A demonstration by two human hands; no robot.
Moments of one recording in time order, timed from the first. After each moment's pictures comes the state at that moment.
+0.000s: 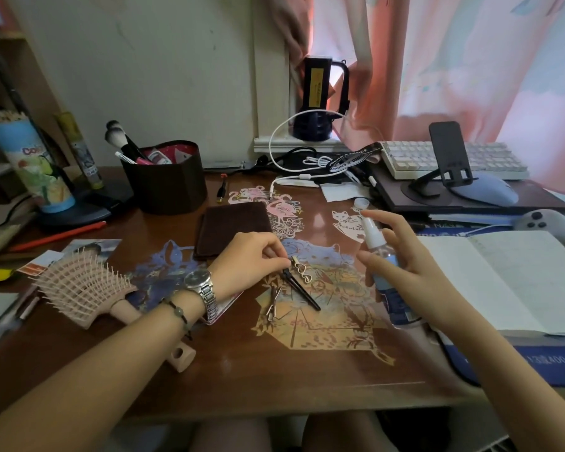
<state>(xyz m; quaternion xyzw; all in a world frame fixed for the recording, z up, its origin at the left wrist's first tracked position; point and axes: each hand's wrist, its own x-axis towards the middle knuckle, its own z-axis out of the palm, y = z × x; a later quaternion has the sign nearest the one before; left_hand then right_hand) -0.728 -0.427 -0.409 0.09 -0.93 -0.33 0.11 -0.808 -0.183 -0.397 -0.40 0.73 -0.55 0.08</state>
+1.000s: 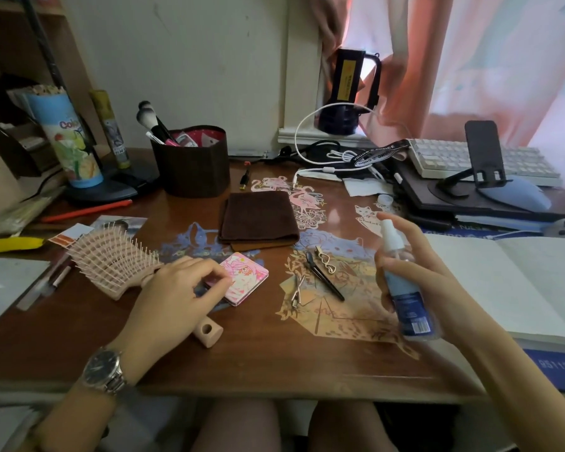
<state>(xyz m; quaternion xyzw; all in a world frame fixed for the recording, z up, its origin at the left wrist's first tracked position) -0.601 -0.455 -0.430 0.17 -0.93 -0.19 0.25 -0.785 -0.194 -0.399 -0.32 0.63 -0.66 0.26</state>
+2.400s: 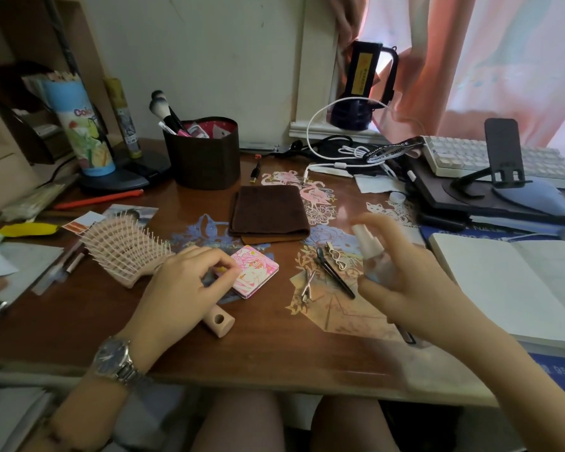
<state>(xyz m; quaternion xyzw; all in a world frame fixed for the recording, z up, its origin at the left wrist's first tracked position) -0.598 -0.456 -0.428 0.17 -0.93 -0.21 0.25 -0.747 -0.219 -0.375 -0.49 0.80 -0.34 0.01</state>
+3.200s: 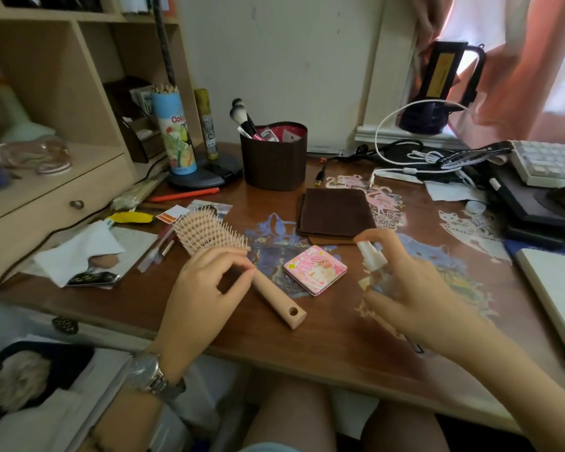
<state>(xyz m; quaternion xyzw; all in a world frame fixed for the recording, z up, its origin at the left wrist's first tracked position) -0.539 -0.479 -0.438 0.21 -0.90 -0.16 0.35 -0.726 -0.279 -0.398 -0.55 0.77 -0.31 0.03</state>
